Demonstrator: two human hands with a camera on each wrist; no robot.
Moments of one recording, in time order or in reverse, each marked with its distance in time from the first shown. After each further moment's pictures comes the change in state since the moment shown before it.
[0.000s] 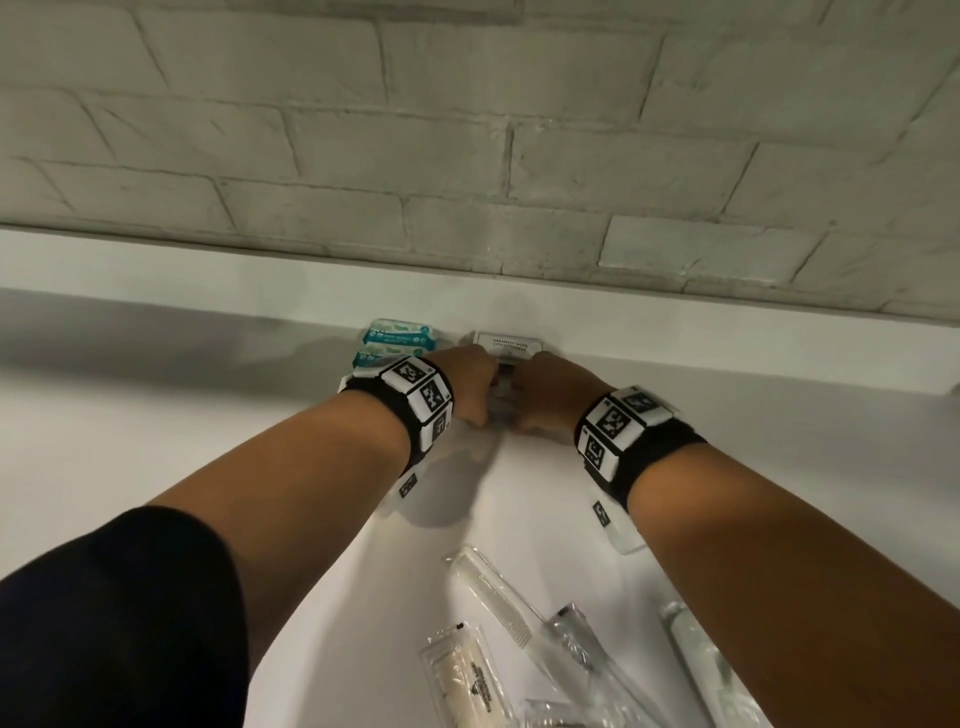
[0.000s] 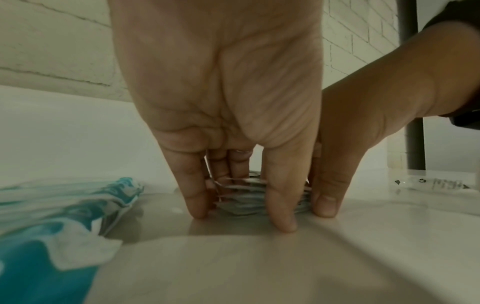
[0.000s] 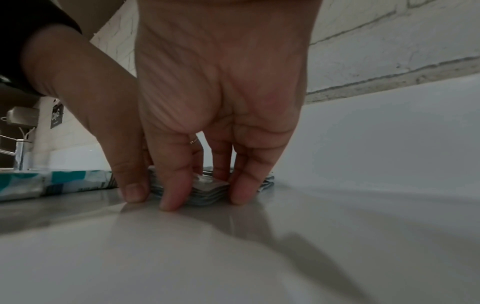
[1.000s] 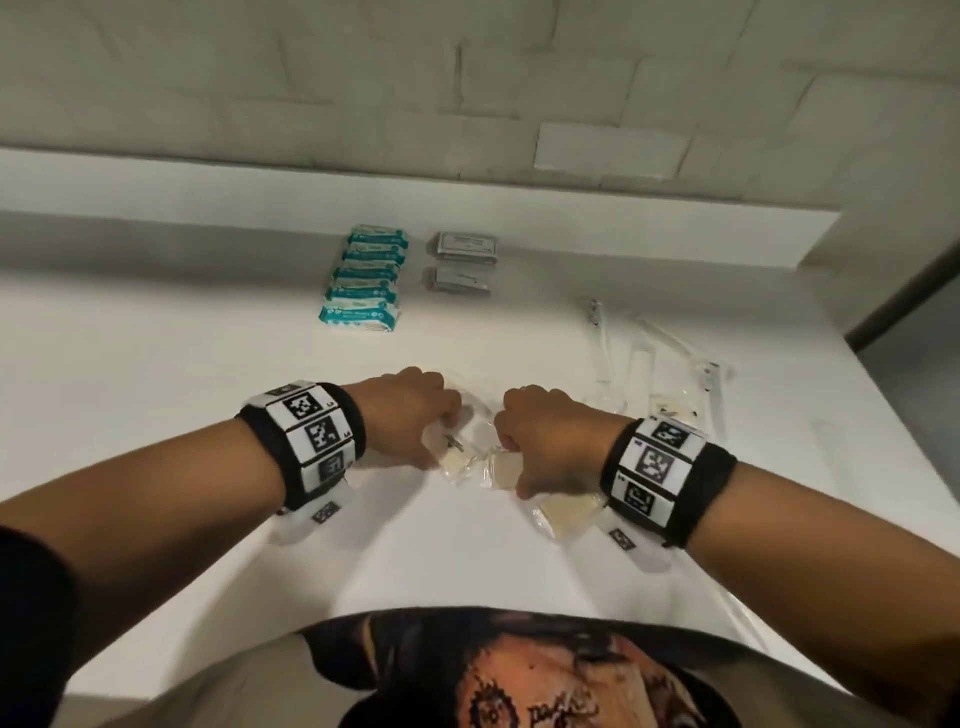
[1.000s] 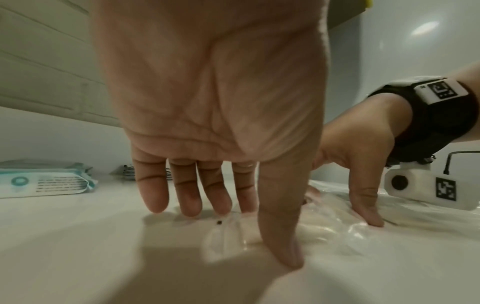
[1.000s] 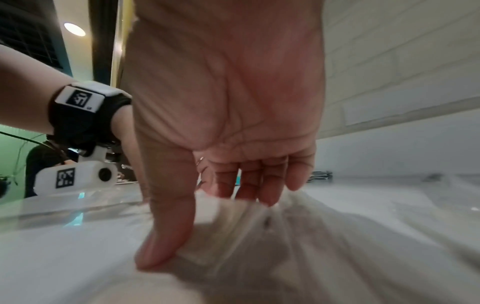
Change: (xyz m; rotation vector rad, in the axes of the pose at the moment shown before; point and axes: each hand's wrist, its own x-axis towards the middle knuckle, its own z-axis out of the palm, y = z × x) left_hand -0.218 0.062 0.074 0.090 -0.181 0.167; right_hand -0.266 -0.062 0.052 -0.107 -0.158 -0.127
